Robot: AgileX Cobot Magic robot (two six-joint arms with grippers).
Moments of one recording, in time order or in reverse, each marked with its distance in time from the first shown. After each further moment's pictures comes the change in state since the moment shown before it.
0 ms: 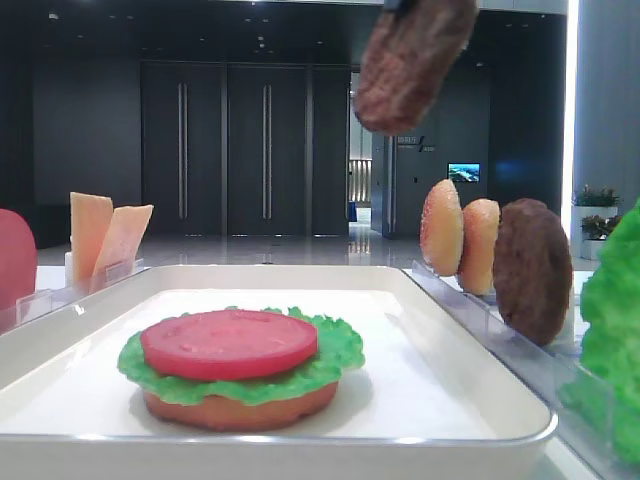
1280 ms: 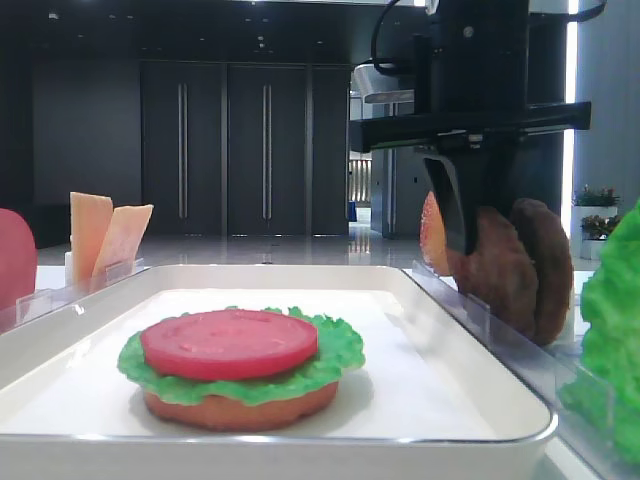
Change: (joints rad) left arm 0.000 0.000 0.000 0.000 0.000 0.000; right arm -0.004 0.342 -0.001 -0.394 -0.090 0.205
